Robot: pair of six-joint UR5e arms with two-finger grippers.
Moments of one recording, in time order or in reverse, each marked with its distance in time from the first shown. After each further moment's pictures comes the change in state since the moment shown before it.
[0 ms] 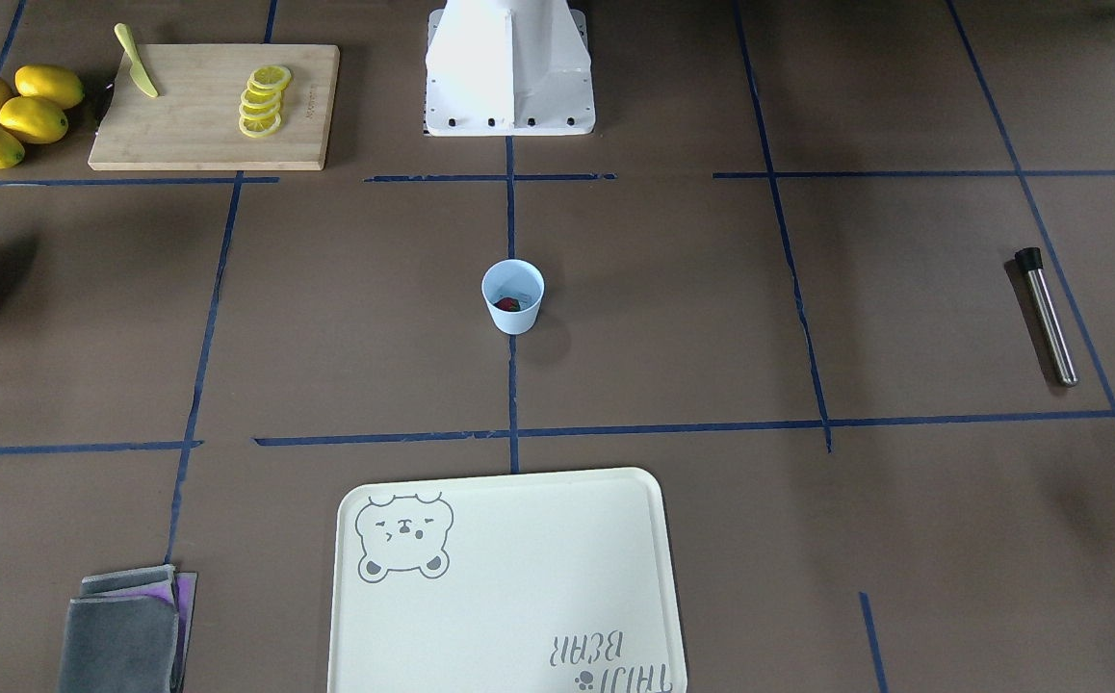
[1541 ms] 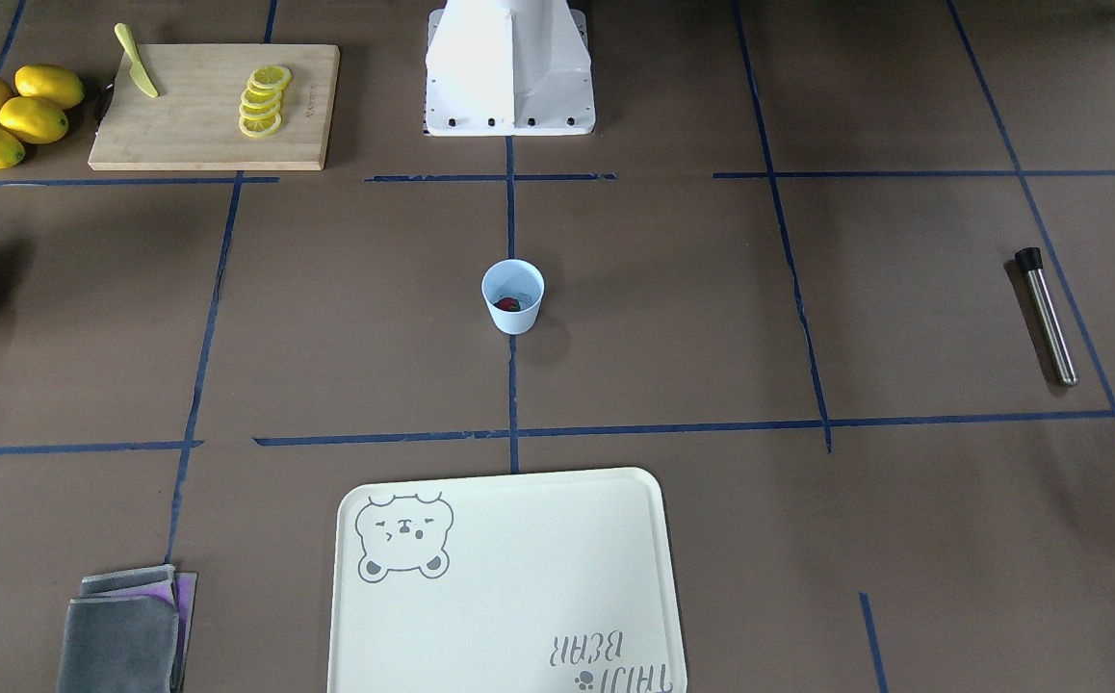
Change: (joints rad) left arm -0.002 0.158 -0.108 -0.069 -0.067 -0.091; right arm 0.096 0.008 -0.085 -0.121 0.033 -0.270
